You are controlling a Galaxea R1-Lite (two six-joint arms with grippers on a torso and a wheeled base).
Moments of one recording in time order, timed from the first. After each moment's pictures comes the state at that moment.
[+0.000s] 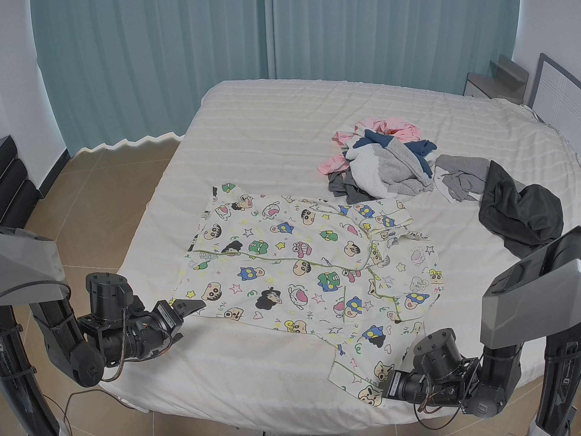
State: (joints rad) left arm -0.19 2.05 -0.26 -1.21 -0.27 -0.97; right arm 0.65 2.27 -0.21 -1.19 -0.04 0.88
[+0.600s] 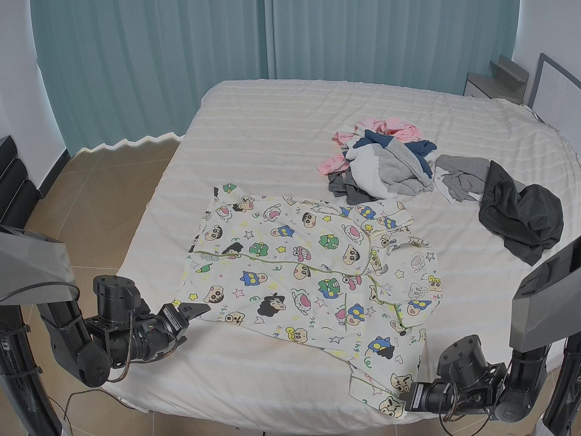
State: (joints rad) left arm -0.21 2.09 -0.28 -1.21 -0.26 -0.97; right arm 0.64 2.16 -0.03 -1.20 -0.04 0.82
